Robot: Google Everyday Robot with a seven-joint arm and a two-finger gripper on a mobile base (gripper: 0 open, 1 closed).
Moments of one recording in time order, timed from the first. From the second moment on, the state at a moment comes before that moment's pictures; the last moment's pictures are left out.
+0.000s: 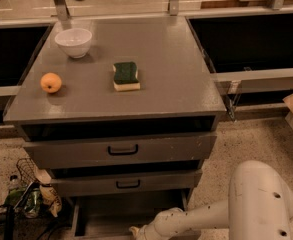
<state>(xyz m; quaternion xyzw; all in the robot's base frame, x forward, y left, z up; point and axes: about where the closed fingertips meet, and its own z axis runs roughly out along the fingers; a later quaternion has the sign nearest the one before) 0.339 0.060 0.195 -0.67 0.67 0.30 0.15</state>
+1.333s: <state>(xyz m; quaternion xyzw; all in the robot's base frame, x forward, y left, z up) 0.311 0.070 0.199 -0.67 0.63 0.37 0.15</state>
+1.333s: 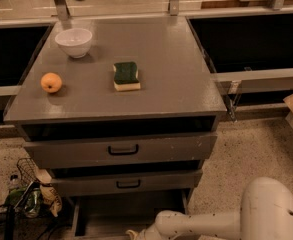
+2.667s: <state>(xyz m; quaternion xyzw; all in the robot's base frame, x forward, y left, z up) 0.230 0.045 0.245 -0.70 0.52 0.47 0.14</state>
